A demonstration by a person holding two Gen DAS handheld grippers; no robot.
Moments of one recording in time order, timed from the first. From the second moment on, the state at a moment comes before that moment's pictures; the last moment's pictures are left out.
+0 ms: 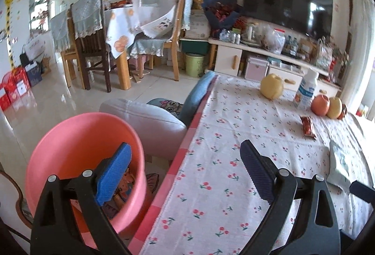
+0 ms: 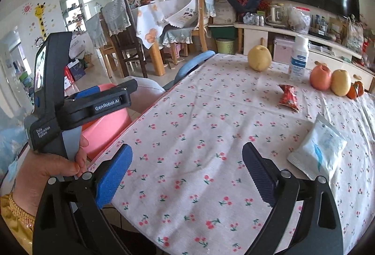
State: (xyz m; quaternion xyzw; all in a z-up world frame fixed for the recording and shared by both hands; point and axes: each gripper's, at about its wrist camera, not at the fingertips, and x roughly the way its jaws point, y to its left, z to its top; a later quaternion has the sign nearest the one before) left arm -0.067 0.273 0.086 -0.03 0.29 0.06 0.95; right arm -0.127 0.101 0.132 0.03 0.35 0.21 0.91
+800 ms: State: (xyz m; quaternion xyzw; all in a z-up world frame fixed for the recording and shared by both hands) left arm -0.059 0.158 0.078 0.08 0.31 0.00 0.95; right arm -0.123 0.002 0.133 0.10 0.37 0.17 0.91
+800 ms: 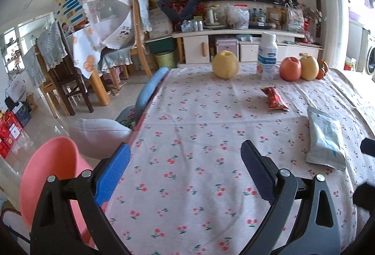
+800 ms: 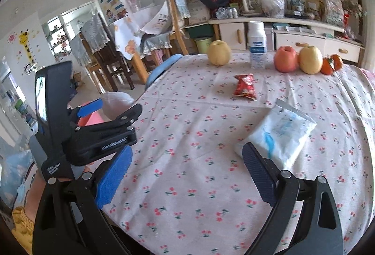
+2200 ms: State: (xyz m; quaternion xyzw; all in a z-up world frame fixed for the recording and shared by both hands) left arm -0.037 0.093 0.061 0.08 0.34 -0.05 0.94; right arm 0.004 -0.061 0.041 0.02 0.48 0.02 0.88
